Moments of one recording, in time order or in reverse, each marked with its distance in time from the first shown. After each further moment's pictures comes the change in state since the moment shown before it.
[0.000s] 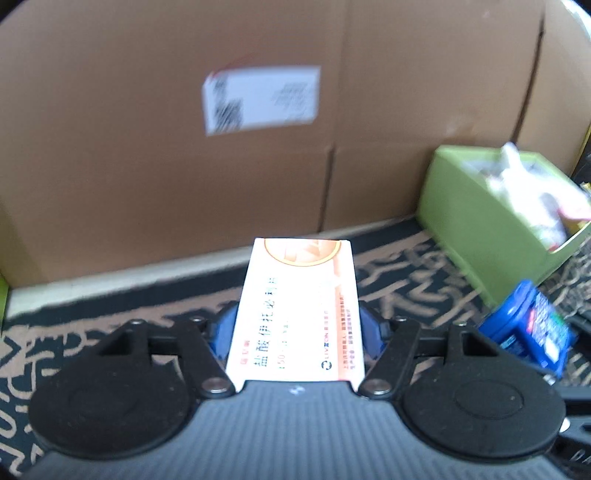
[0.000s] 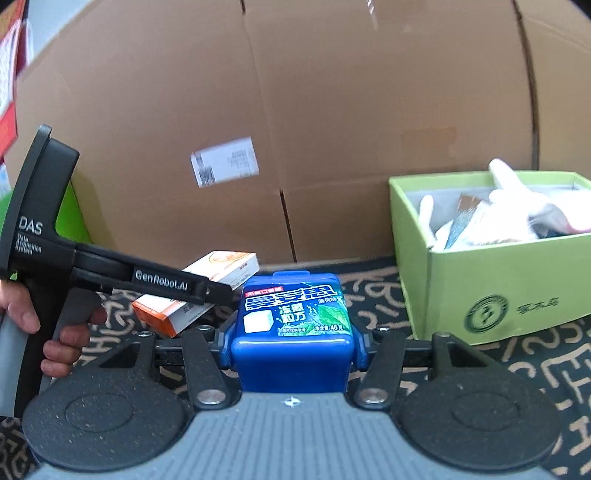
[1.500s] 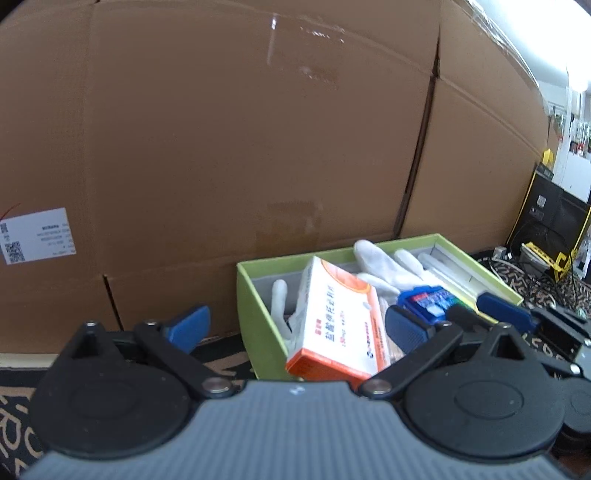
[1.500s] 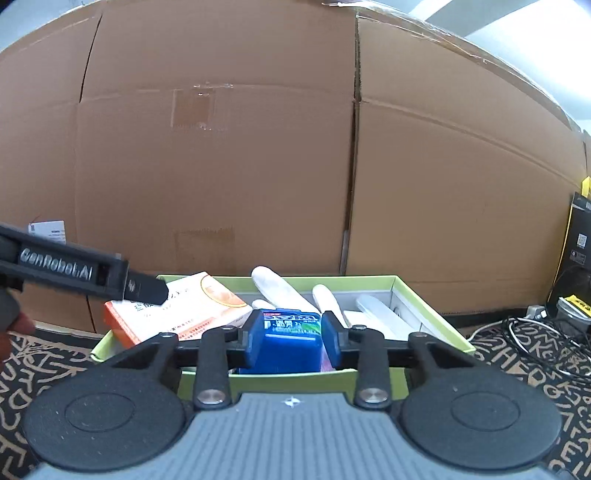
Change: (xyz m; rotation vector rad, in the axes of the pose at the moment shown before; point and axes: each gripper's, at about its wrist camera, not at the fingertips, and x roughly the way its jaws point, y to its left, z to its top) left arm 0.031 -0.163 0.052 0.017 -0.224 -0.120; right arm -0.005 -0.139 0.054 -0.162 -0.203 -0.360
